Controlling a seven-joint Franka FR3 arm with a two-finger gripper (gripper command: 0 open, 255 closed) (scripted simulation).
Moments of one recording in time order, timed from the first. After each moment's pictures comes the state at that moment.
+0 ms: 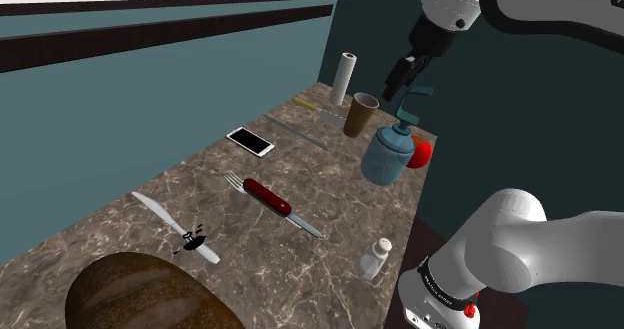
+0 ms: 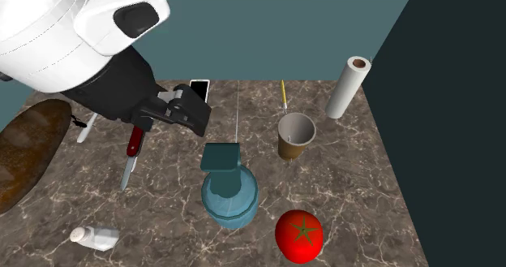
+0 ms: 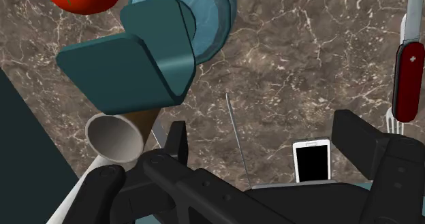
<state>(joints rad) 0.02 -0.82 0.05 -2.34 -0.12 1.69 -0.04</state>
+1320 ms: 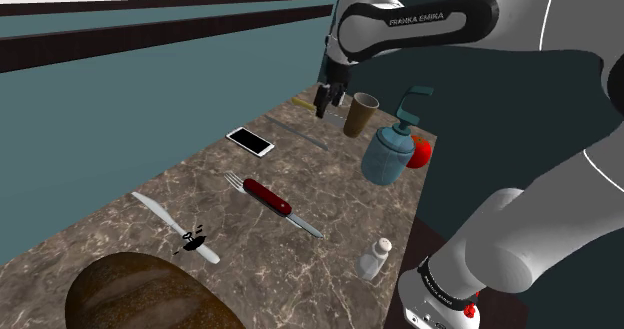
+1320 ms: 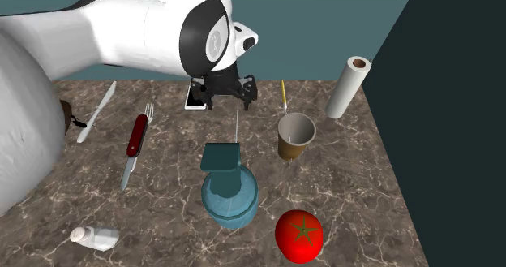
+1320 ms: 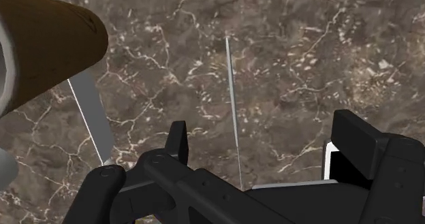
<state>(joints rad) 0.04 -0.15 -0.05 -2.15 -0.06 2.02 -0.21</state>
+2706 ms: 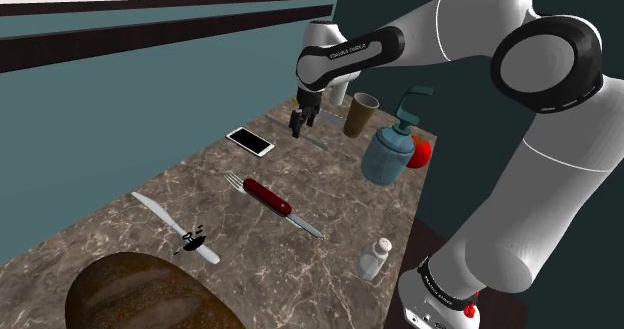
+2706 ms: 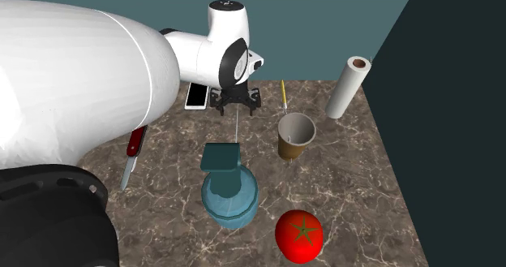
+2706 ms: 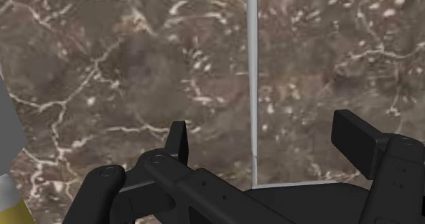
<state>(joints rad) 0.04 0.21 -0.05 -2.00 0.00 2.17 -0.29</state>
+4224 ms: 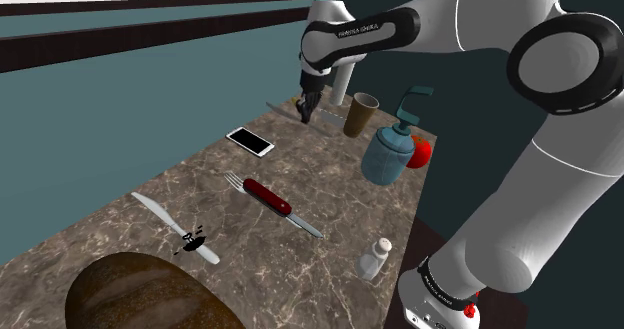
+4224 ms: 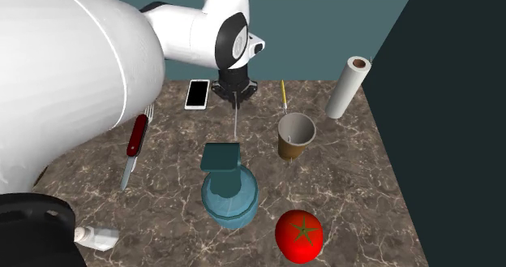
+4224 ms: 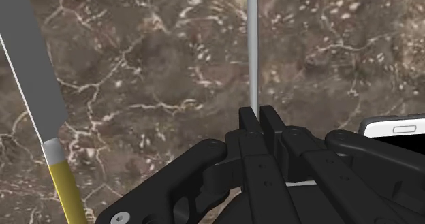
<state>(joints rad) 0.04 0.16 -0.05 -1.94 0.00 2.04 -0.29</state>
